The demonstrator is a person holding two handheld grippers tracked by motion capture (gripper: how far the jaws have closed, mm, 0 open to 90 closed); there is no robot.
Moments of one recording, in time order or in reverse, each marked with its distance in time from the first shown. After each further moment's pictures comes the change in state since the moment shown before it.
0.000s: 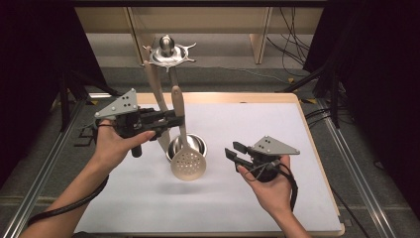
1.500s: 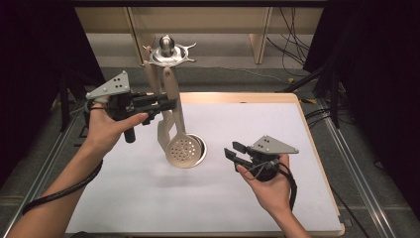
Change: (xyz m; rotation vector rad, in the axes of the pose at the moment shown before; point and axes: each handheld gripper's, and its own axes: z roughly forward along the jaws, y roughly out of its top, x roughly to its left) left arm 0.029 0.022 -0.006 -0.008 0.032 0.016; right arm -0.002 0.000 0.002 0.011 -0.009 -0.007
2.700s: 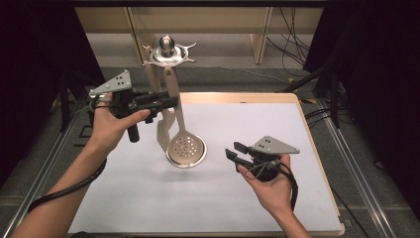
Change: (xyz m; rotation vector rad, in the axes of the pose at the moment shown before) left arm 0.007 -0.007 0.005 -0.029 0.017 -0.070; right arm -0.003 -0.002 -0.001 -0.001 -0.017 -0.010
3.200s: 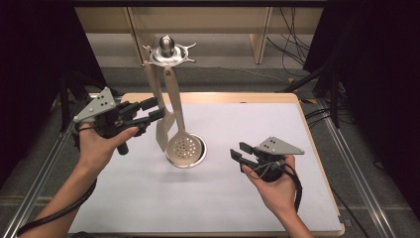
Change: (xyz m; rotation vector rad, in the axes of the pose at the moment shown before) left arm -0.021 -0.026 -0.038 -0.054 0.167 0.074; right arm -0.009 -0.005 -0.005 0.013 -0.018 0.002
